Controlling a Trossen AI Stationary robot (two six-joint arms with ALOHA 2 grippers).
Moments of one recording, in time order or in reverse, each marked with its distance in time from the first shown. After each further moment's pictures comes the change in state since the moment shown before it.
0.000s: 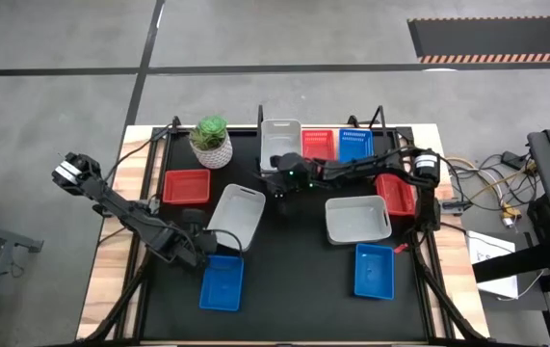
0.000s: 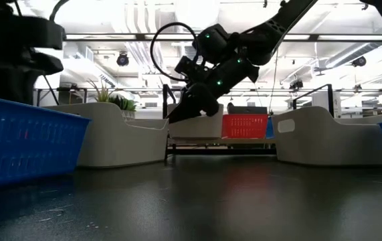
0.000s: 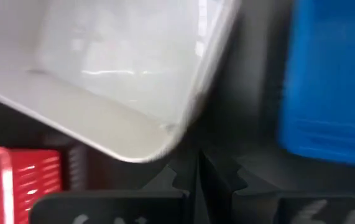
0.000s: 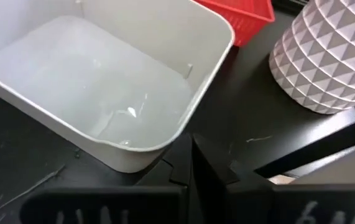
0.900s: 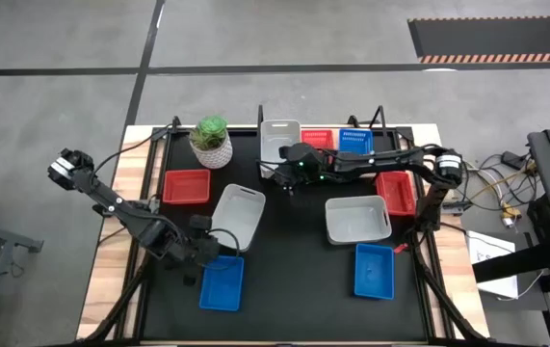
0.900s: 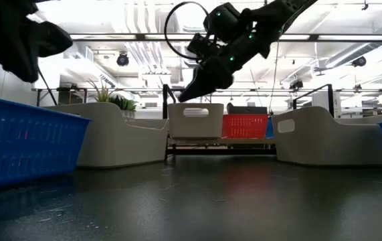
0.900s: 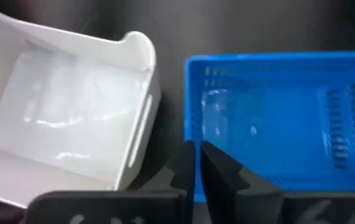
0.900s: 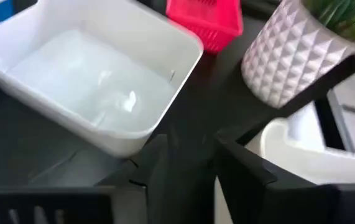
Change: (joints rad) left arm -0.011 -0.083 0.084 0.142 0.111 0.098; right arm -0.020 -0.171 -0.001 -0.175 0.018 -0.007
